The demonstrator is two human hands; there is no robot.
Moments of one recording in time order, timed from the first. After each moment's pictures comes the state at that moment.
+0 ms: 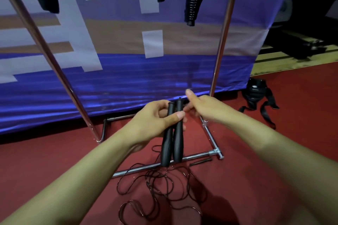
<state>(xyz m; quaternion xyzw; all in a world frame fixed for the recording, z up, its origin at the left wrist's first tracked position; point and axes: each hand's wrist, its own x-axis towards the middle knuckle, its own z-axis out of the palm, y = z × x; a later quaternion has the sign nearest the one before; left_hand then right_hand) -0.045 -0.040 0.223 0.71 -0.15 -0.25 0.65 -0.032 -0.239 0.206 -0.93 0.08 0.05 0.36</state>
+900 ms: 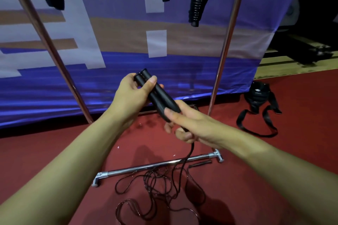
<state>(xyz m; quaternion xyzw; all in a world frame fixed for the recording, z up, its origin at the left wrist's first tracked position) 0.000 -0.029 0.243 0.69 -0.07 -0.02 0.72 -0.070 -0.202 0.207 -0.72 -0.10 0.20 0.66</state>
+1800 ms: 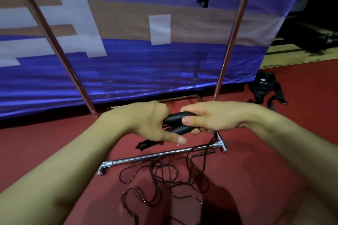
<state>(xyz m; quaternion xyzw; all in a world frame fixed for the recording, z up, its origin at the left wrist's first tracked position) -0.020 -0.019 0.226 0.90 -0.36 -0.23 0.05 -0.059 -0.228 0.221 -0.87 -0.17 0.29 0.35</state>
